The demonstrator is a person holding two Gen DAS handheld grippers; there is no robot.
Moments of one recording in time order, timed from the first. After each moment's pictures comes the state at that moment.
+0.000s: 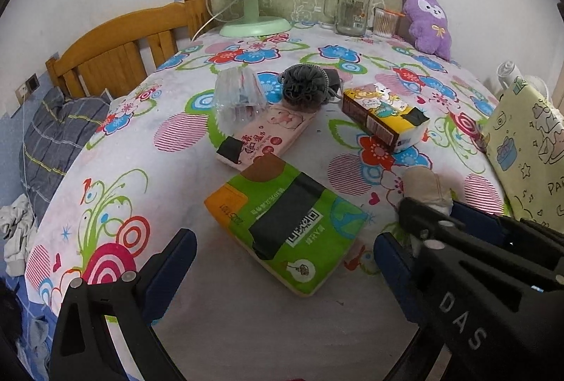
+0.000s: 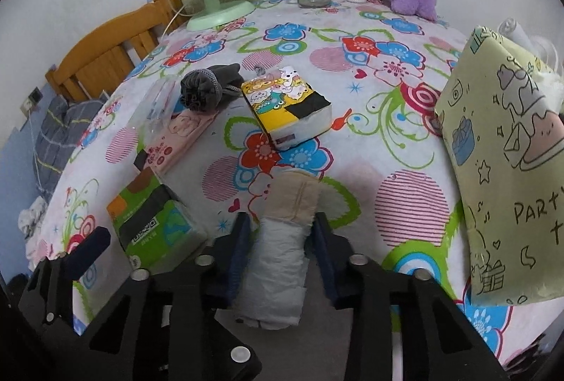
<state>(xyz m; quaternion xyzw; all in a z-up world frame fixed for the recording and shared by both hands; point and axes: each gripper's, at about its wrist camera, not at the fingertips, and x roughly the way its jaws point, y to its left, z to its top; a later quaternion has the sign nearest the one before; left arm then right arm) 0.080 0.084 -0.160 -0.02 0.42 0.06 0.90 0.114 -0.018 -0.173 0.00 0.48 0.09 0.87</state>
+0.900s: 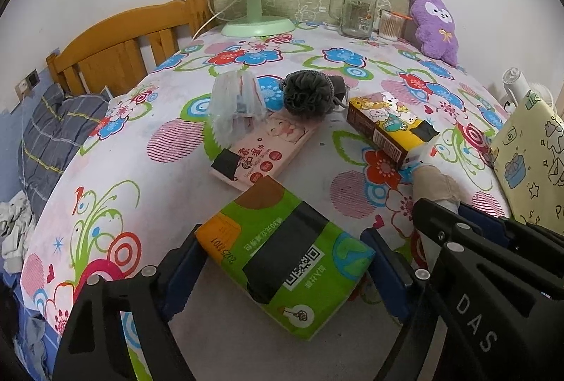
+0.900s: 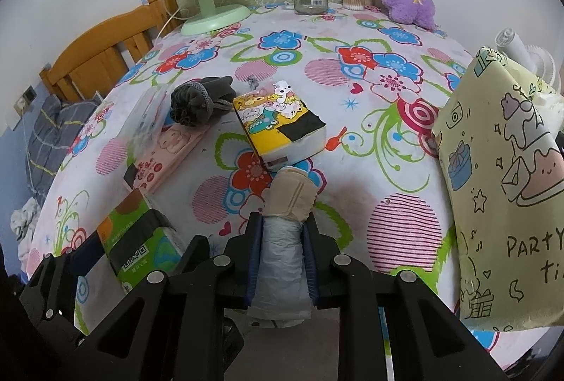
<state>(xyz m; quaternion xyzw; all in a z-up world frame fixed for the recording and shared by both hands) 0.094 0.086 -0.160 -0.04 0.42 0.07 0.90 0.128 -0.017 -0.168 -0.01 0.47 0.08 0.88</state>
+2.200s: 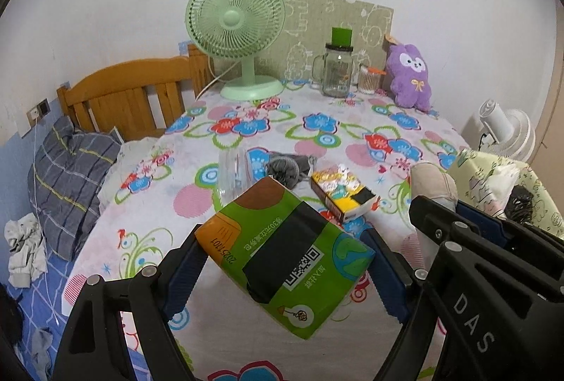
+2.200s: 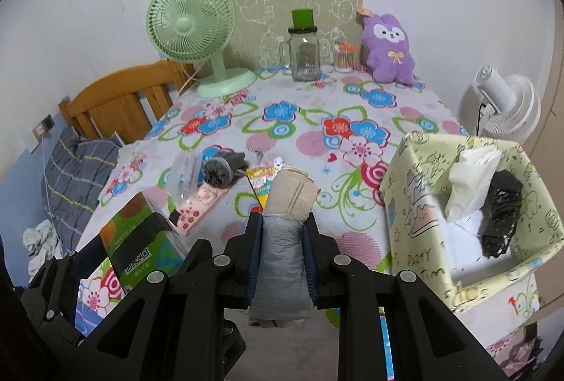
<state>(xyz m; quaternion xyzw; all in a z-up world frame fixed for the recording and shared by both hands) 0.058 0.061 -0.072 -0.03 0.34 0.06 0.94 0.085 -0.040 -0.077 0.00 0.38 0.09 0.92</state>
